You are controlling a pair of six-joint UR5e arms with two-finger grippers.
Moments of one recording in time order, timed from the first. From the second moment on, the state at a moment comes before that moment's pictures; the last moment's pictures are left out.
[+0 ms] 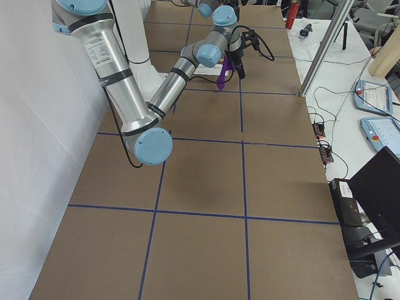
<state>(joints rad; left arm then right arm) -0.77 -2.27 -1.91 -2.21 -1.99 -1.86 1.08 -1.19 2.09 -1.63 2.17 0.65</state>
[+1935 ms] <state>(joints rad) -0.44 -1.98 -2.41 -1.16 -1.23 -1.66 1.49 -1.38 1.83 -1.94 2.24 -0.22</state>
